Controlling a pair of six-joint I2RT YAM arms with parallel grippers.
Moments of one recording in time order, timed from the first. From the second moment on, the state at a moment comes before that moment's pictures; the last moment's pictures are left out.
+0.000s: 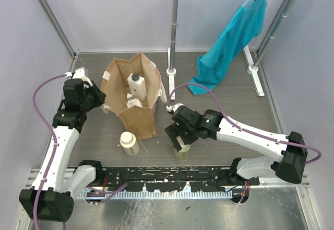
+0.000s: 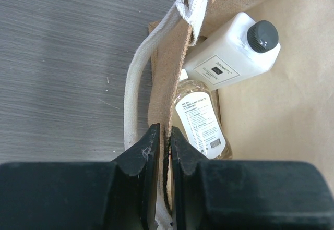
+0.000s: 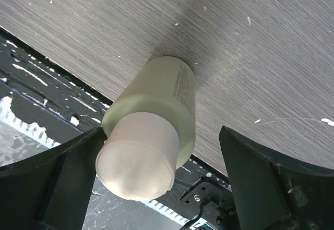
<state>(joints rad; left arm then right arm) -0.07 0.93 0.90 -0.48 0.03 -0.36 1.05 1.25 1.05 -0.91 0.10 0.43</state>
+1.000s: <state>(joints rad) -0.07 0.93 0.90 -0.48 0.03 -0.36 1.07 1.34 1.00 -0.89 0.06 0.38</state>
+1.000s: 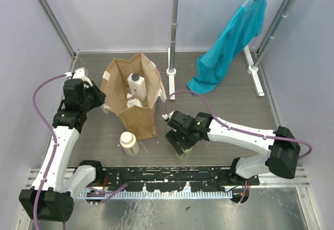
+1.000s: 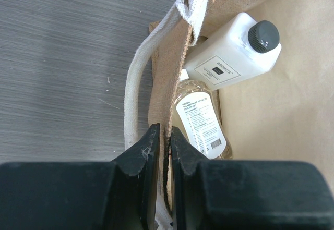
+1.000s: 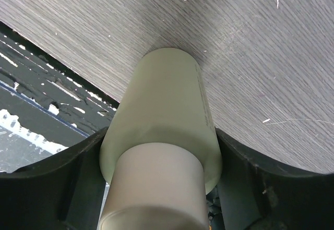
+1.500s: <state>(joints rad) -0.07 0.93 0.90 -0.48 0.02 -0.36 1.07 1.43 1.27 -1.03 0.22 0.30</state>
